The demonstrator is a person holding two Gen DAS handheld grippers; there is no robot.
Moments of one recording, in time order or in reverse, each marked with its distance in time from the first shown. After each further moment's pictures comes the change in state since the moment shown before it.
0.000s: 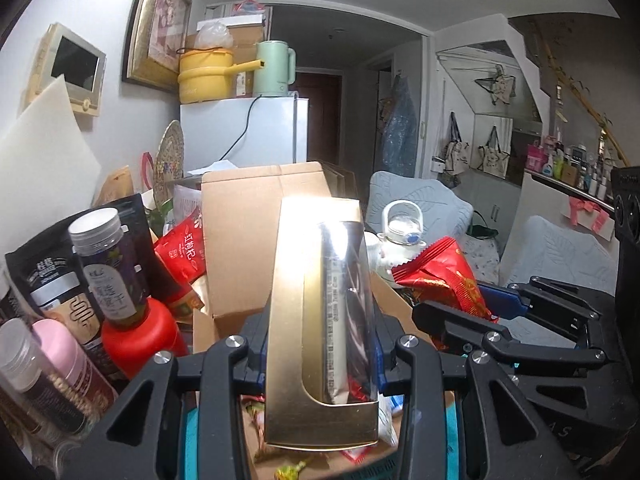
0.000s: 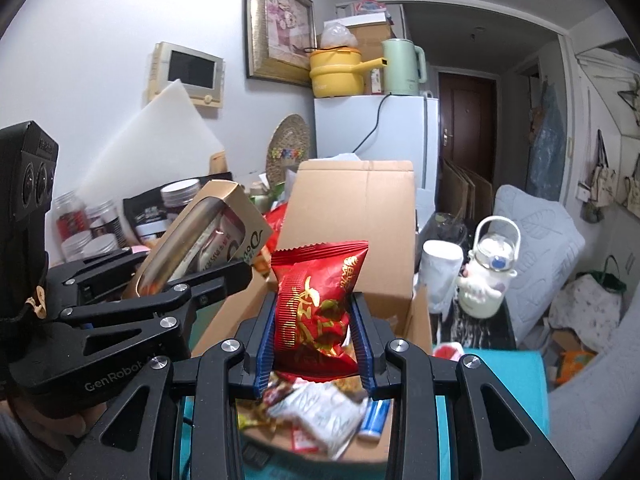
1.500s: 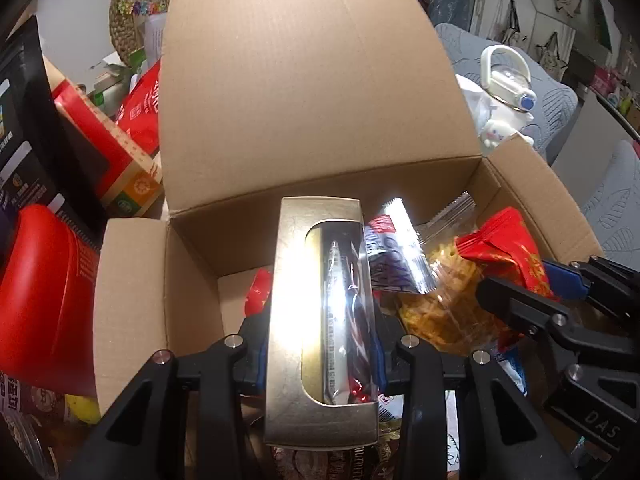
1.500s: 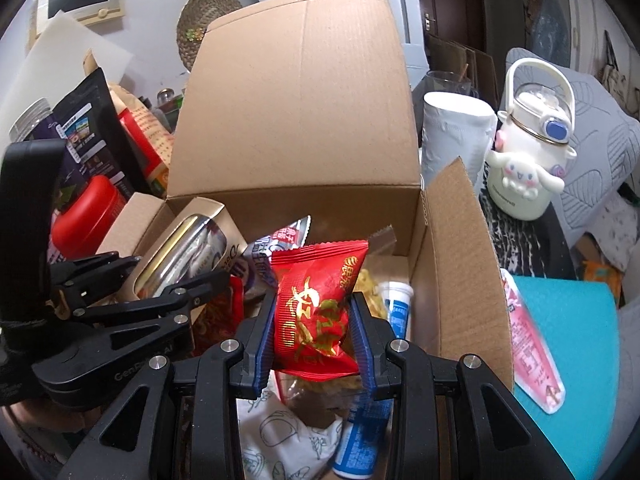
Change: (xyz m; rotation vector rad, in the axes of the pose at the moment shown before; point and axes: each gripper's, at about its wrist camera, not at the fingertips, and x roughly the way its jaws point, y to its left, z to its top) left arm 0.193 0.040 -0.060 -0.039 0.525 0.107; right arm 0.165 -0.065 -0.052 0.163 0.403 -0.005
